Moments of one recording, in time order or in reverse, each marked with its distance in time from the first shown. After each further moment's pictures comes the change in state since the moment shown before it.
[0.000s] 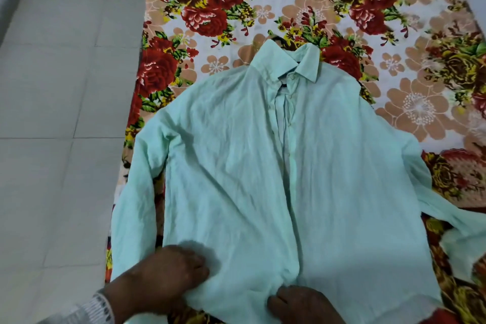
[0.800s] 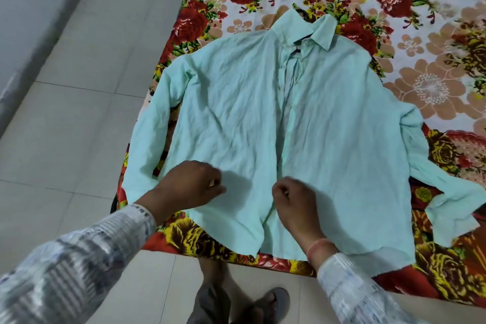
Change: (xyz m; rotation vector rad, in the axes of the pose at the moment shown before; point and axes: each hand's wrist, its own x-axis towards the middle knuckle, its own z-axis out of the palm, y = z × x) left_hand 0.044 0.102 -0.012 -0.116 0.349 -0.611; right_hand -0.010 0.025 -0.055 0.835 0.534 0.266
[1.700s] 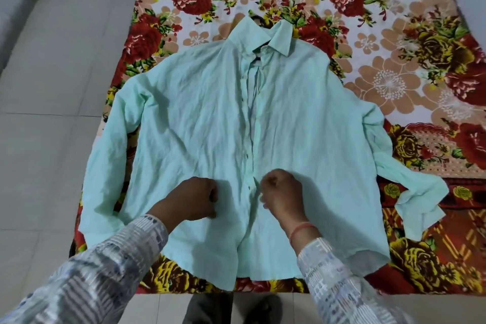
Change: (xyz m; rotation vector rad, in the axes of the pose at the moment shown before) left_hand 0.085 0.044 0.023 -0.093 -0.339 -0.305; right_hand 0.062 0.010 -0.023 0.178 0.020 0.381
